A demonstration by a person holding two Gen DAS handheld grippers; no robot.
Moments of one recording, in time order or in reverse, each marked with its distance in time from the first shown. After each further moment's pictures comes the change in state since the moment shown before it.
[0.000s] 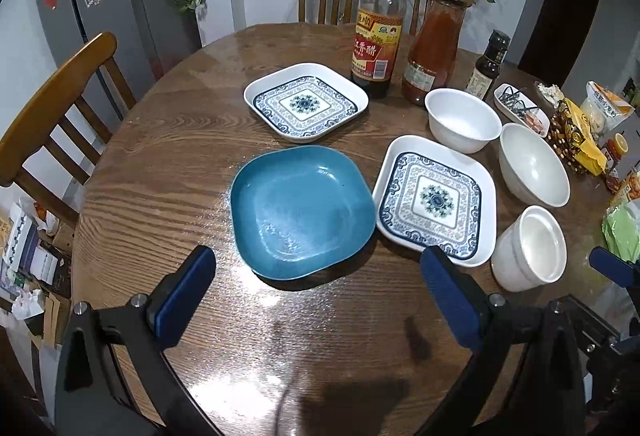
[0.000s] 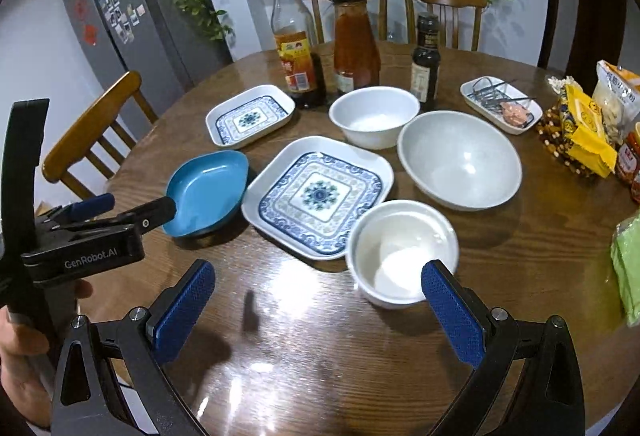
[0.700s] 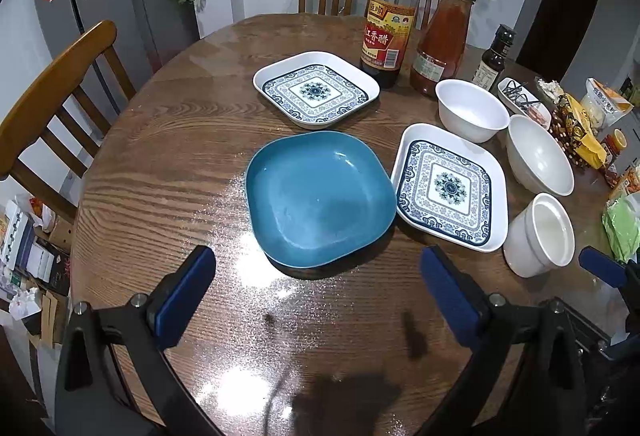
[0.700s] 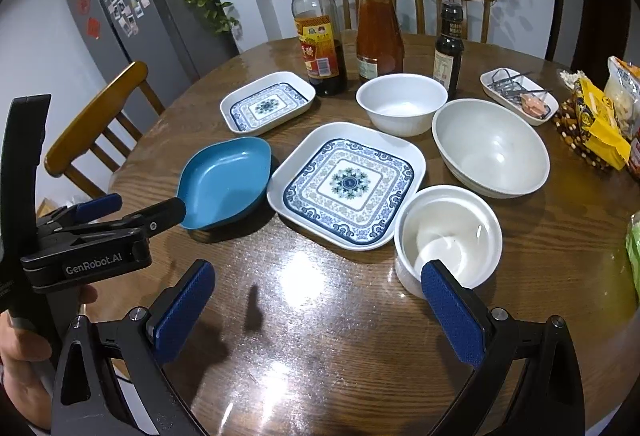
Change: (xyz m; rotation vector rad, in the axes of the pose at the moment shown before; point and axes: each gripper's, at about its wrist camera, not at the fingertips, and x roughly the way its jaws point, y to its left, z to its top) left arm 0.004 0.020 -0.007 0.000 0.024 -0.015; right arm 0.013 0.028 -0.007 0.003 0.021 0.006
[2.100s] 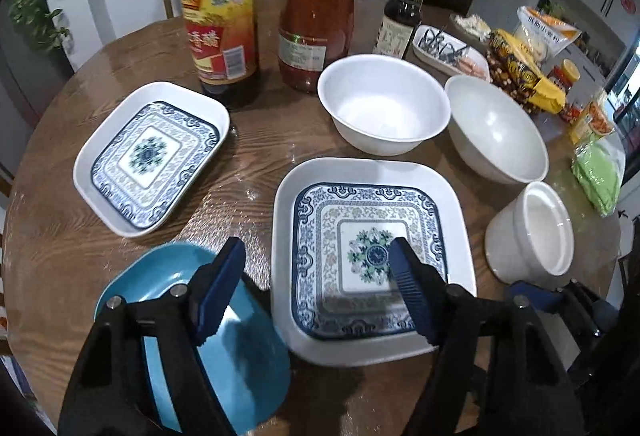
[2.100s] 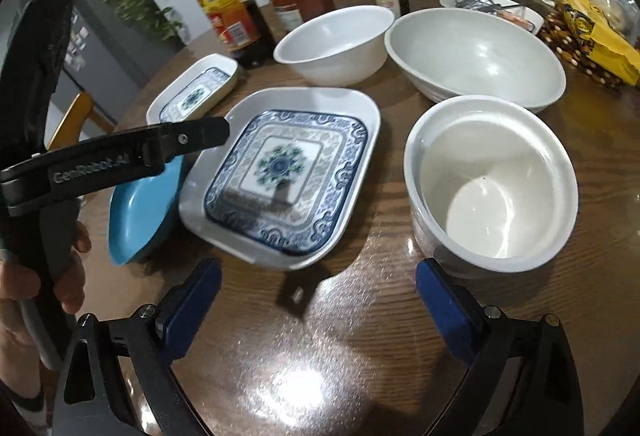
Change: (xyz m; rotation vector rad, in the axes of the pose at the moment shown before) left arm 0.110 -0.086 0.078 0.327 0.123 -0.273; right arm 0.077 -0.063 0.001 0.231 0.077 -0.003
